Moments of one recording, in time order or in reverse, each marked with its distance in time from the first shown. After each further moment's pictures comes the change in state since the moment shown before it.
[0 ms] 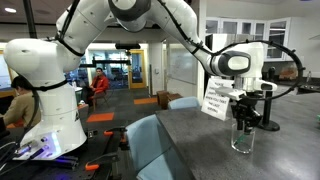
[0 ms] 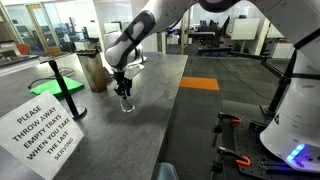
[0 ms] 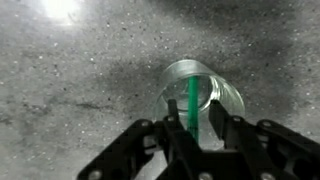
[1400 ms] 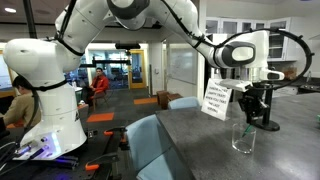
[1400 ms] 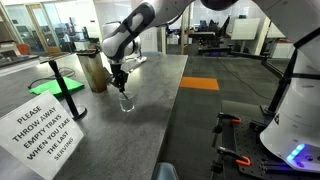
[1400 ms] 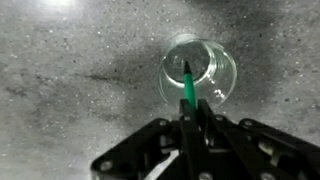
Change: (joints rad) arm -0.020 -0.024 0.017 0.051 0.009 -0.006 -0.004
